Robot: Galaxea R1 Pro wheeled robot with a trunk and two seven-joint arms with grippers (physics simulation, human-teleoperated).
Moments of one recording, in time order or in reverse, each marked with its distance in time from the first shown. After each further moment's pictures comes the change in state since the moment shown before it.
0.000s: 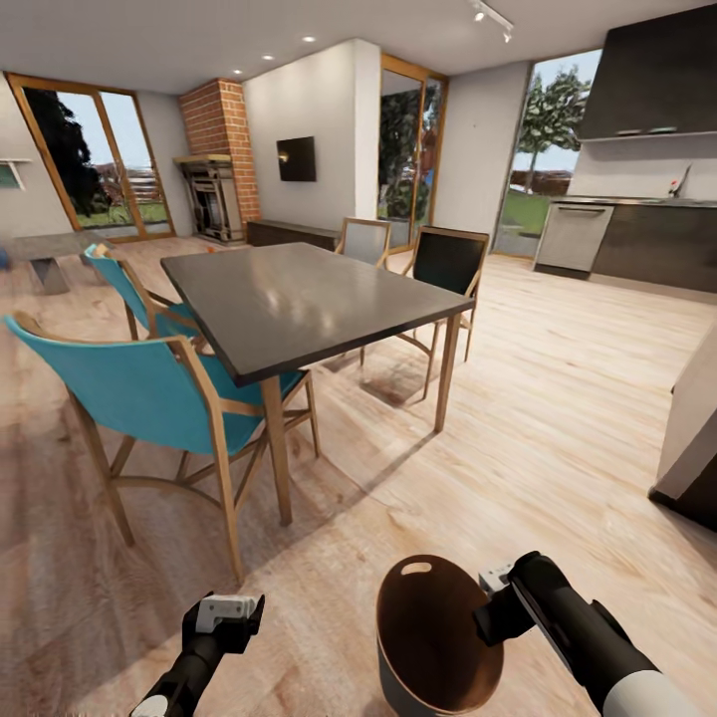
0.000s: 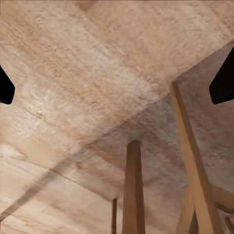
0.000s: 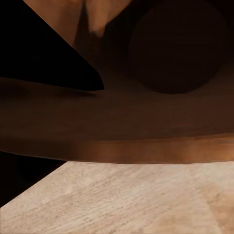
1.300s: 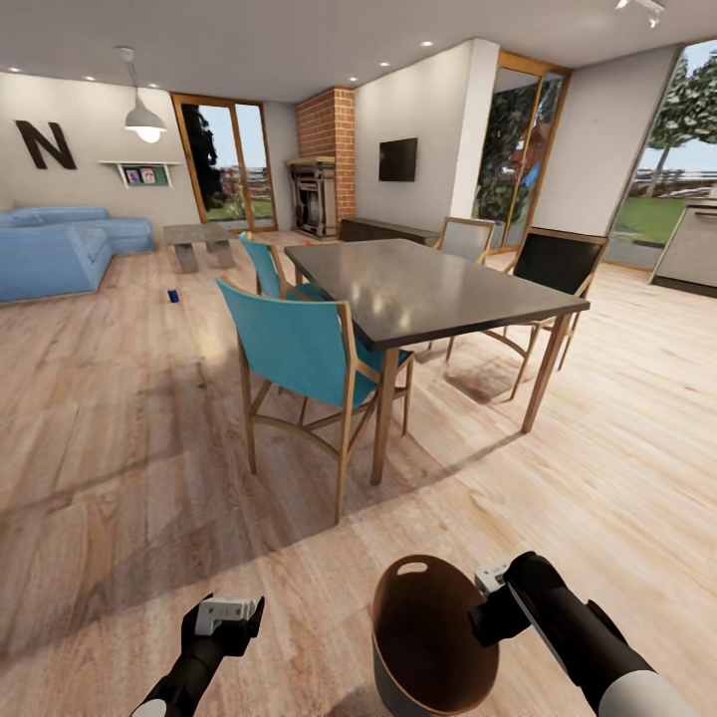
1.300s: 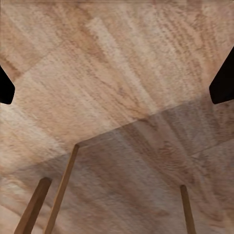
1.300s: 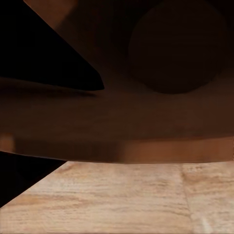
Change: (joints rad) left arm 0.011 0.000 0.000 -0.009 0.000 0.000 0.000; right arm 0.000 0.012 0.002 0.000 0.000 -0.001 0.000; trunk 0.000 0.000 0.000
